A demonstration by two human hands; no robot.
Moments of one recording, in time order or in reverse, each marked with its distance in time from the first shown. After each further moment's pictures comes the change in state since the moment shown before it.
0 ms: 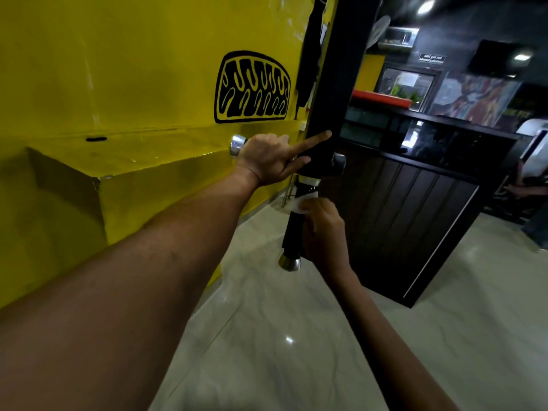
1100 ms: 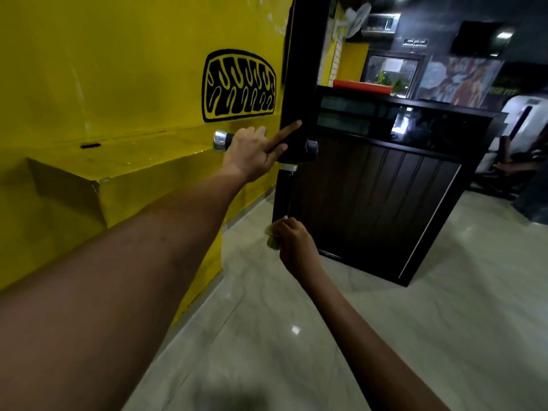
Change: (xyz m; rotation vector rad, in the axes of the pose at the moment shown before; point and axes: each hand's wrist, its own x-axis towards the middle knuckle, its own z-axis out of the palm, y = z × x) left_hand -0.002 0.024 -0.024 -0.008 -0.286 -0.185; right_hand -0.057 -0.020 0.001 0.025 -0.277 0.122
